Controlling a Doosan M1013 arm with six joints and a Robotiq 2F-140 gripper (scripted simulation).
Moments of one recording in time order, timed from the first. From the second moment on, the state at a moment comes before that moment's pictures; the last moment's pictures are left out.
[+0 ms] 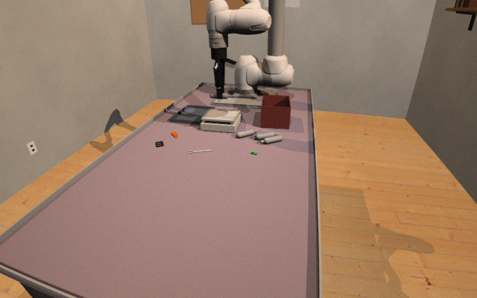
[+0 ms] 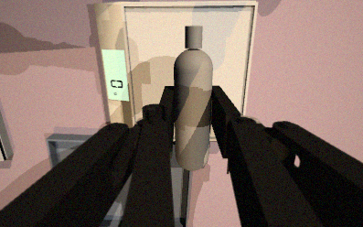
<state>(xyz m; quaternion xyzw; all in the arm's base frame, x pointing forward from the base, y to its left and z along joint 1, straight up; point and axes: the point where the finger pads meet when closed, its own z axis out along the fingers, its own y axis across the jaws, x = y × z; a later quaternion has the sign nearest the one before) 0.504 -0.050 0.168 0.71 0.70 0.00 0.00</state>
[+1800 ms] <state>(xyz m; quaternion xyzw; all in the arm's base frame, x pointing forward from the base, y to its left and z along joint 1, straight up) 0.505 -0.050 0.079 0.71 0.70 0.00 0.00</state>
